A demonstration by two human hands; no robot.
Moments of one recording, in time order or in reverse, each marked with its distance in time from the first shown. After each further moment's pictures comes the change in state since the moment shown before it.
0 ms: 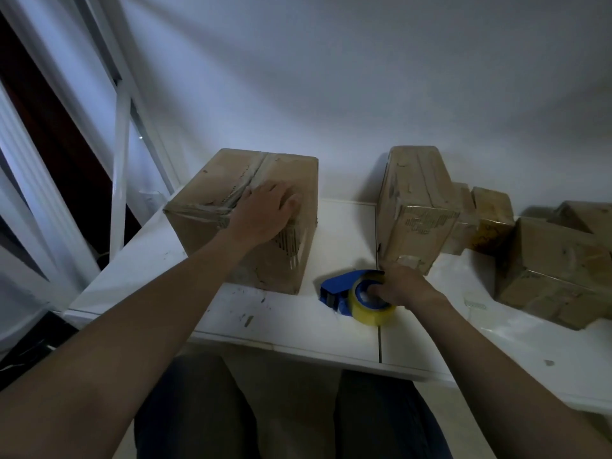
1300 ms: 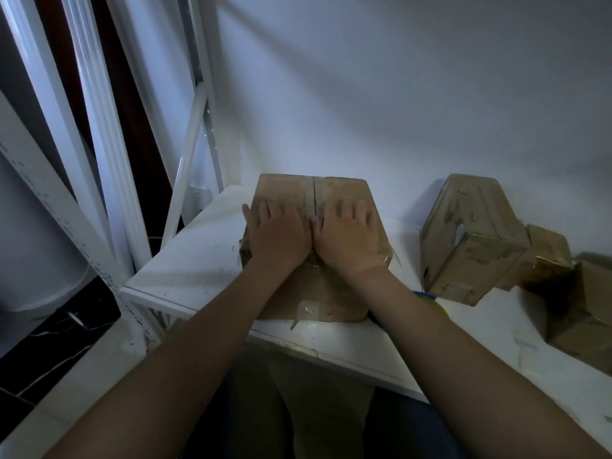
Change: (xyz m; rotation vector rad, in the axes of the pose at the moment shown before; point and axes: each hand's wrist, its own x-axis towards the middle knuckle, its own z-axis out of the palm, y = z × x) left_hand -0.078 -0.023 -0.035 0.307 0.080 -0.434; right_hand -0.028 -0.234 0.018 -0.361 0.528 -0.349
